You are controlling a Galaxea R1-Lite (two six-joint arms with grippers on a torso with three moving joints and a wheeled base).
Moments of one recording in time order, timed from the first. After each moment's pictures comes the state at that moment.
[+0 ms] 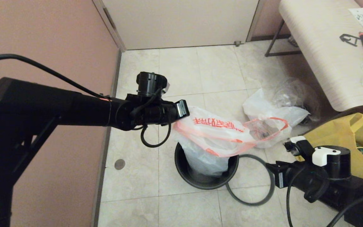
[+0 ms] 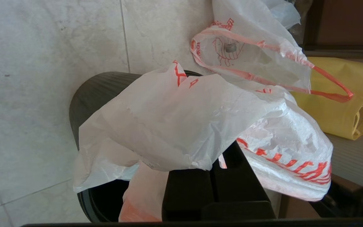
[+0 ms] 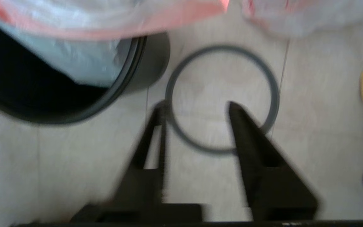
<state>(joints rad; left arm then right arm) -0.49 2.10 -1.56 -0.12 -0.14 -0.49 0.32 1.88 -0.40 -1.07 -0.08 0.04</state>
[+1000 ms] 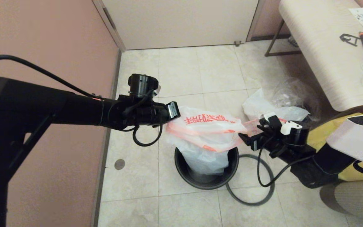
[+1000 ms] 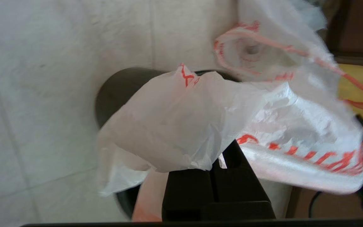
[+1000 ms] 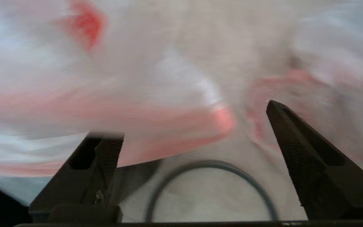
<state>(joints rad) -0.43 2.09 -1.53 -0.10 -0.14 -0.49 0.23 2.26 -0.96 -1.18 0.14 -0.14</state>
